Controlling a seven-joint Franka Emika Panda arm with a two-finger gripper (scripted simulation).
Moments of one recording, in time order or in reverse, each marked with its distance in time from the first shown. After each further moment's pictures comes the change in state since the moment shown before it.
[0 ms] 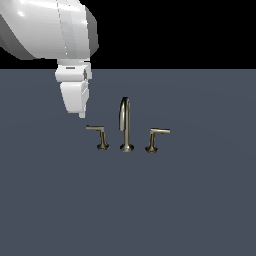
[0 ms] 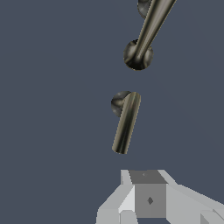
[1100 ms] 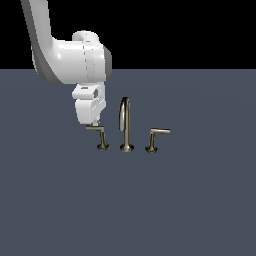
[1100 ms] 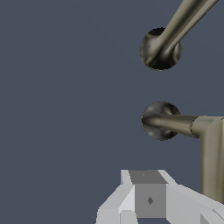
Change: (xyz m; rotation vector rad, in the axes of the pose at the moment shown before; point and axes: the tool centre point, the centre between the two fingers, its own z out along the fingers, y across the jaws) arm 0.036 -0.048 0.057 -0.003 0.009 0.268
